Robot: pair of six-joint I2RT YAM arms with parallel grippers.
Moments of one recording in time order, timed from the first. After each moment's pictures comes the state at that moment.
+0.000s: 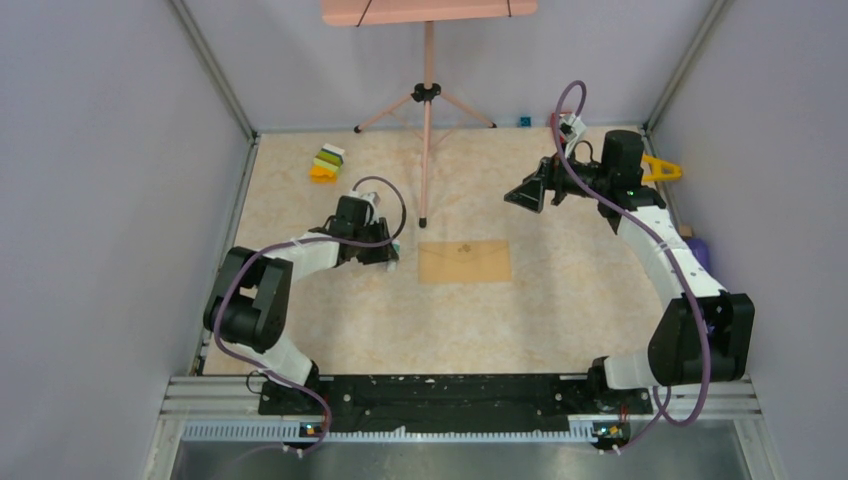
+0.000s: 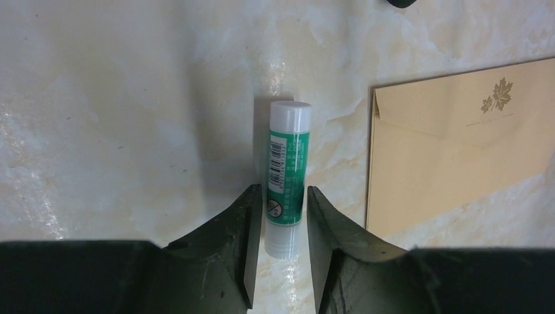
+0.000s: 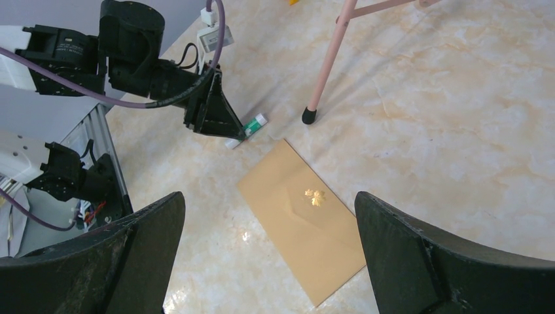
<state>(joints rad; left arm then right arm) -0.32 1.63 0.83 -0.10 0.23 -0.45 0.08 1.39 1.12 -0.16 -0.96 0.08</state>
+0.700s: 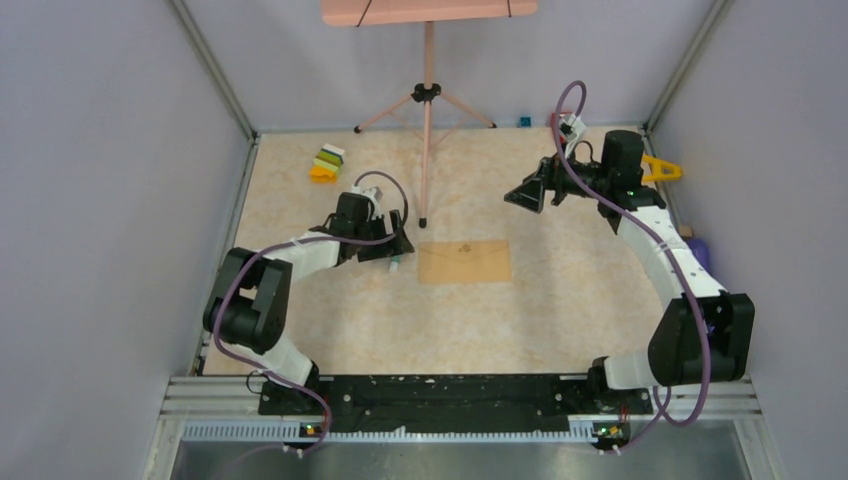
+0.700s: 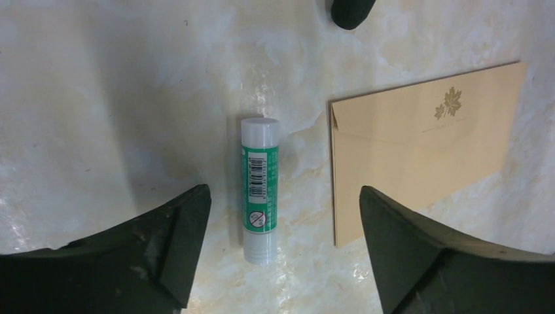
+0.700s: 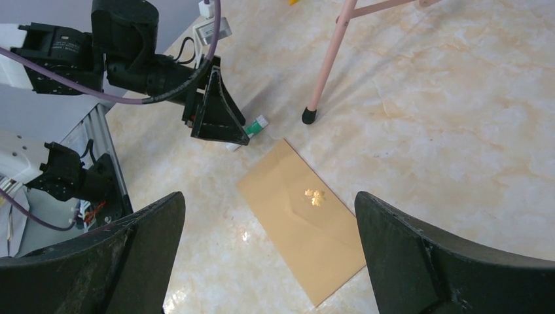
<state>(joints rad) -0.32 1.63 0.84 -0.06 0.27 -0.48 0.08 1.39 1.12 -0.16 -0.96 0.08</state>
